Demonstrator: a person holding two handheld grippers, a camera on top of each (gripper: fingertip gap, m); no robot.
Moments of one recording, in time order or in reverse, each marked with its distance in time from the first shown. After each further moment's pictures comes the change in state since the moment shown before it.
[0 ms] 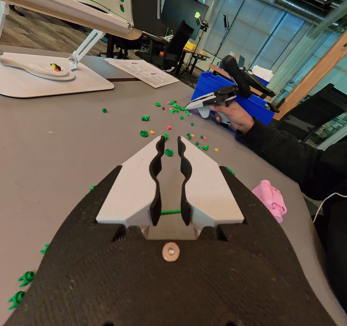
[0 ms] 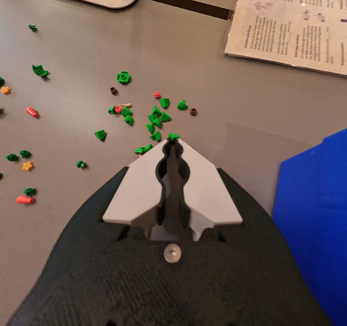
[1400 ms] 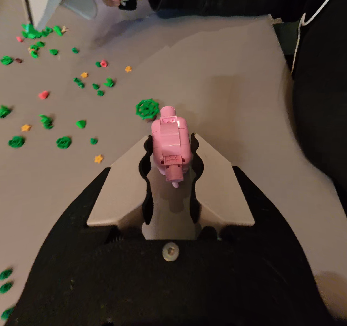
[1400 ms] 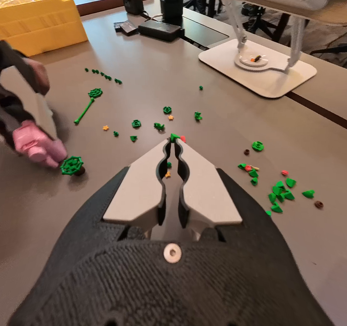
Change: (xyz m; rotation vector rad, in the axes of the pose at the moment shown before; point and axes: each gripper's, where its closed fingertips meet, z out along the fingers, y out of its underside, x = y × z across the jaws) left arm 0.109 0.112 0.014 -0.617 0.340 0.601; right arm -0.155 -0.036 -0.048 0.268 -0.480 -0.297
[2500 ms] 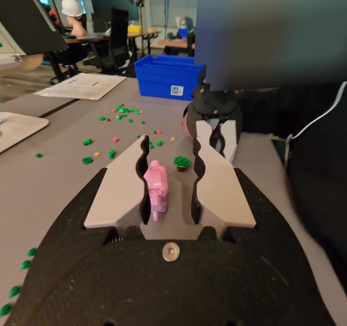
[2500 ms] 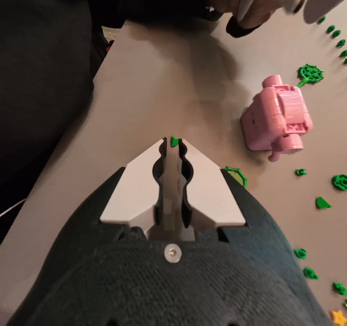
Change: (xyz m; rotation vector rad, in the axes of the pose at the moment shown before) left arm -0.041 -0.057 -0.067 0.522 -0.191 -0.194; right arm -0.210 0.064 0.010 -0.282 -0.743 -0.464
